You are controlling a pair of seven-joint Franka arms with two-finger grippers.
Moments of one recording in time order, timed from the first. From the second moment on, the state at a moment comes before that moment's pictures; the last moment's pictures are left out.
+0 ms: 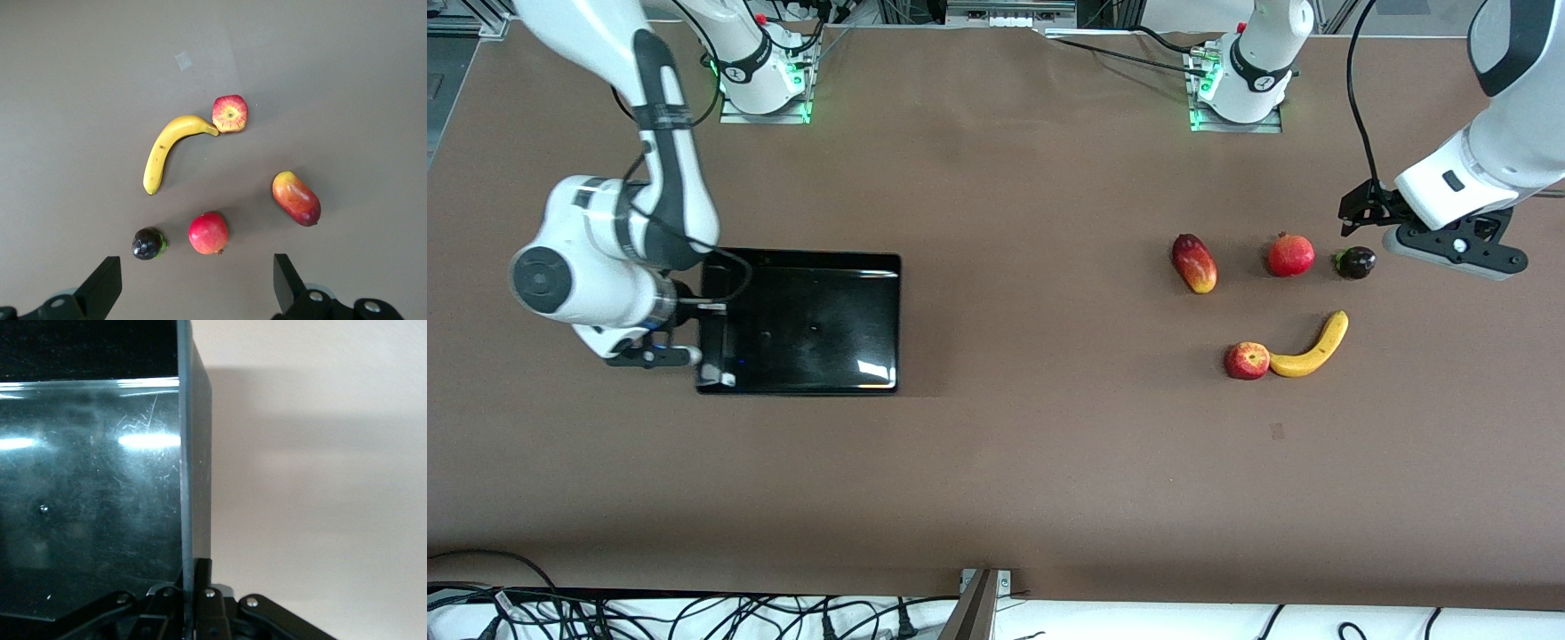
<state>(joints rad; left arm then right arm) 0.19 -0.03 -0.25 -1.78 0.05 1.68 0.20 0.58 0.44 -0.63 -1.91 0.29 2.02 -0.19</state>
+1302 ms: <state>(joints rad) 0.17 -0.05 -0.17 -1.73 -0.03 1.62 0.03 0.50 0.37 -0.64 -1.92 0.29 1.95 -0.25</state>
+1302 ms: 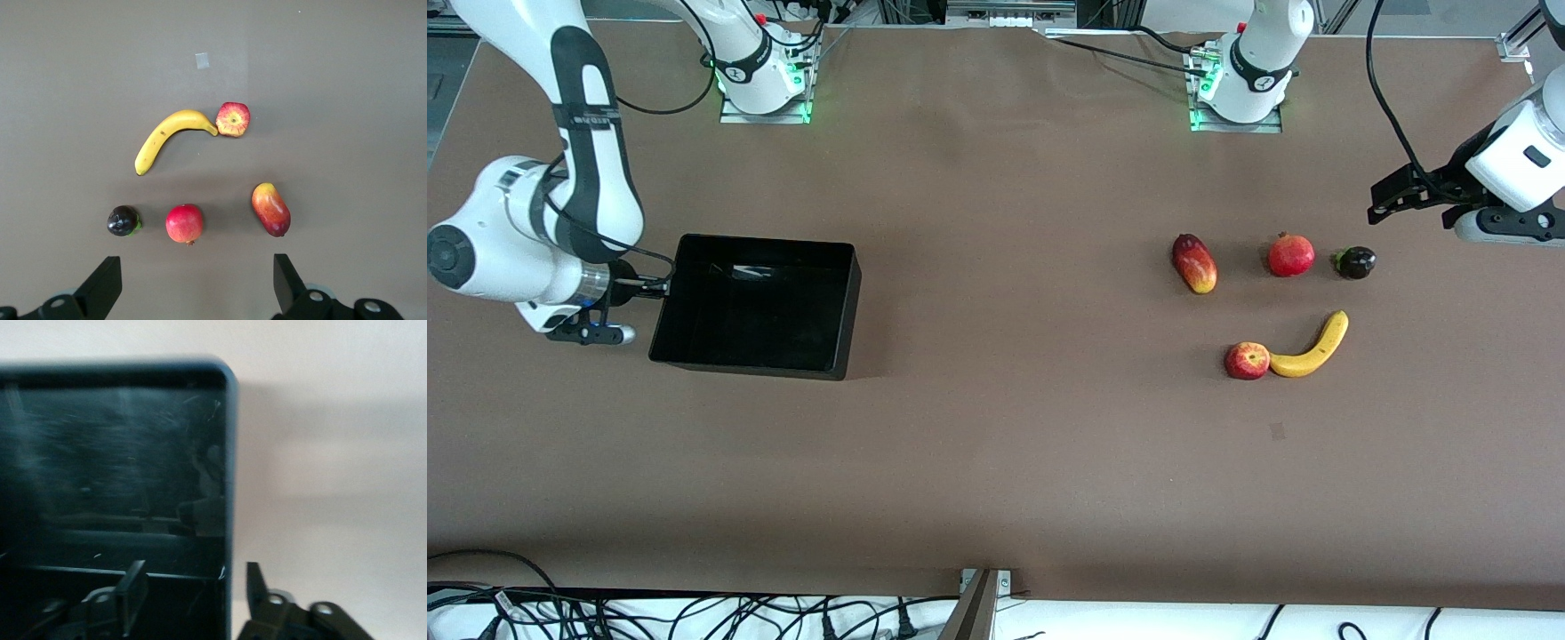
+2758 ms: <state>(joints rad) 0.17 -0.04 -0.18 -1.68 -0.03 1.61 0.03 0.03 0.04 -0.10 -1.69 -0.07 1.59 -0.17</state>
